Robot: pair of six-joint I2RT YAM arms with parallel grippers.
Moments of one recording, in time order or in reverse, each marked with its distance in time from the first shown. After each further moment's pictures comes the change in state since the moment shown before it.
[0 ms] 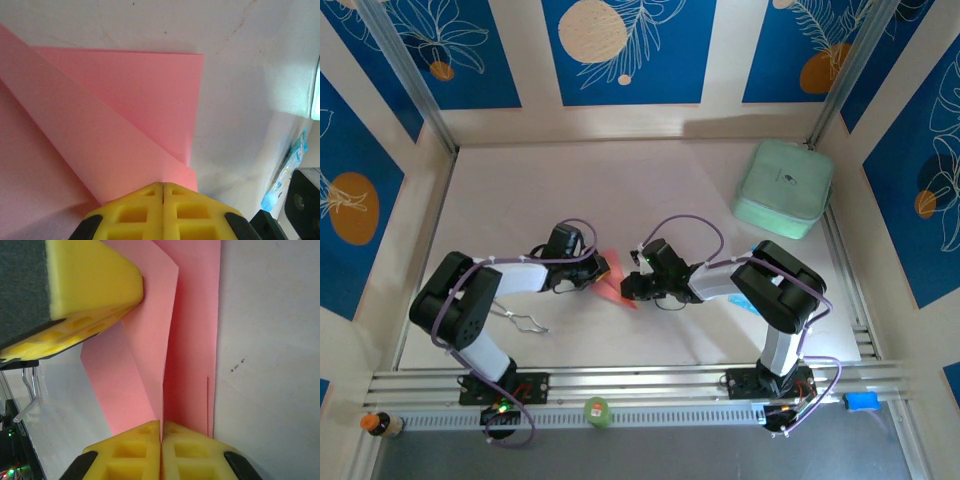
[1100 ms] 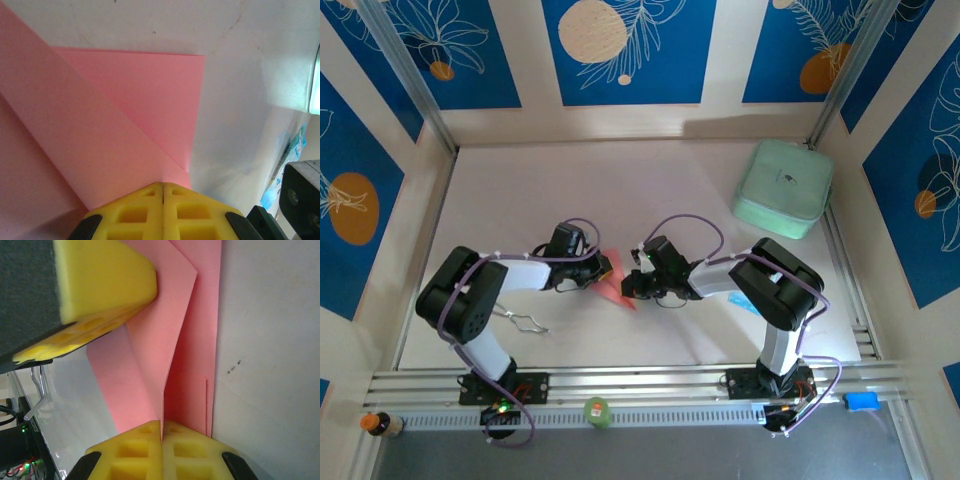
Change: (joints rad) left arm -0.006 0.048 0.017 0.039 0.030 0.018; right arm -0.021 0.022 0.020 -0.018 -0.064 0.022
